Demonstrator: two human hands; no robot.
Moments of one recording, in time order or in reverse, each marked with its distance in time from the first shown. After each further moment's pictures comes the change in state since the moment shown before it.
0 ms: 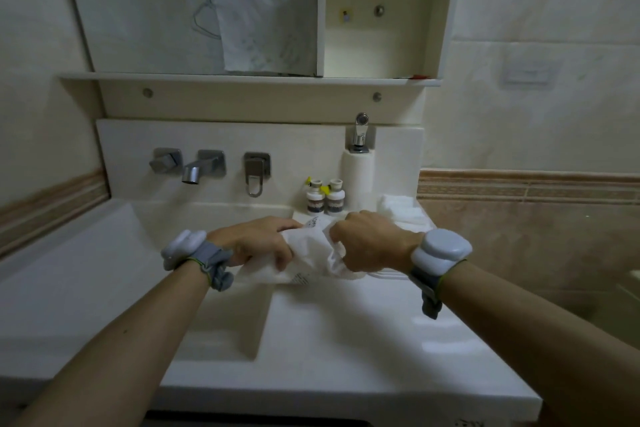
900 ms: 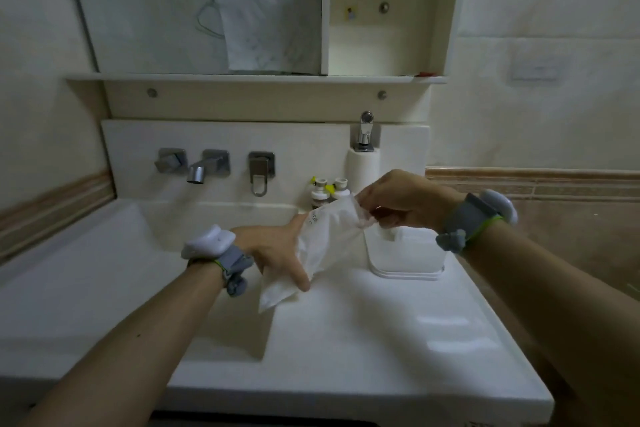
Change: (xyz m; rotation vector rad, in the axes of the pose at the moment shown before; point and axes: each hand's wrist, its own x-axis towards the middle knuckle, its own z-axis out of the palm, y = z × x) left_hand 0.002 0.009 0.010 0.422 -0.041 -0.055; right_hand 0.015 0.044 -0.030 1.224 -0.007 0.587
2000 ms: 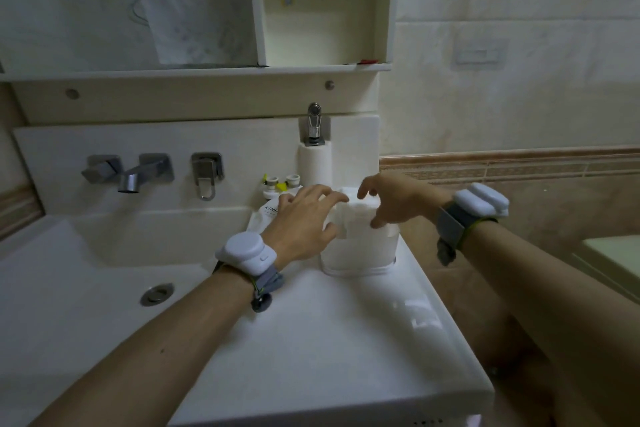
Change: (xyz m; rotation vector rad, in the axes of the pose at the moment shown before) left_hand 0.062 0.092 0.042 0.380 0.603 0.440; right_hand 0.015 0.054 -0.071 -0.979 0.096 -0.221
